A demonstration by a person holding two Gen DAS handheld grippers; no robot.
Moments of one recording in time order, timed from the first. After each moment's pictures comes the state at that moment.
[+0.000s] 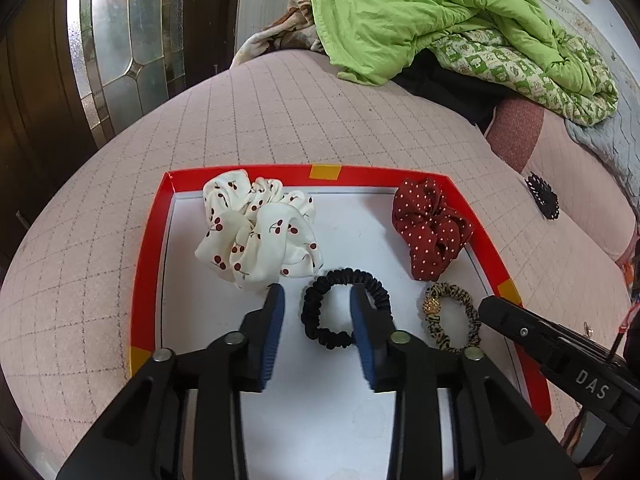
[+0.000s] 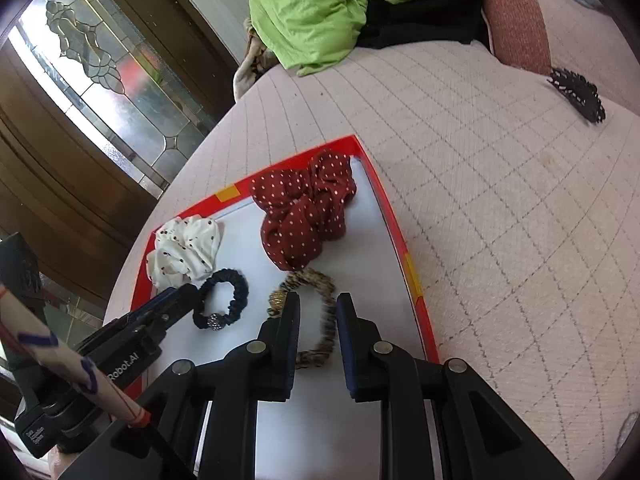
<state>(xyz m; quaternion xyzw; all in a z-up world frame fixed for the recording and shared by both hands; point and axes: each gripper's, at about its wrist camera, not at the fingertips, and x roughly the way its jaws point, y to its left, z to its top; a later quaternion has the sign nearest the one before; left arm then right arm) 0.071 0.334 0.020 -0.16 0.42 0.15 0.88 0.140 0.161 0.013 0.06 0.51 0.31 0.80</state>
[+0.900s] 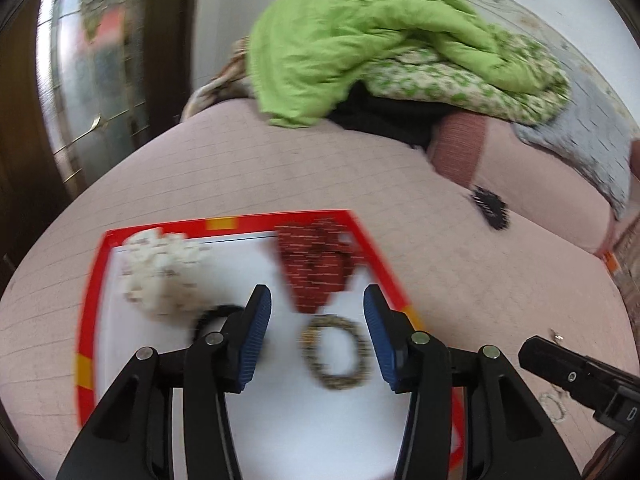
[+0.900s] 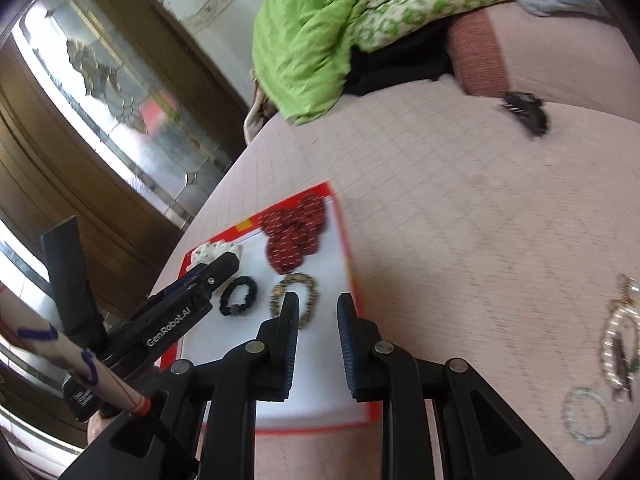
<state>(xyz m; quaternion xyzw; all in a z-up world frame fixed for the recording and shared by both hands) 0.089 0.246 0.054 -0.12 0.36 0.10 0.92 0.114 0.053 0.064 0.11 0.46 0.31 0.82</state>
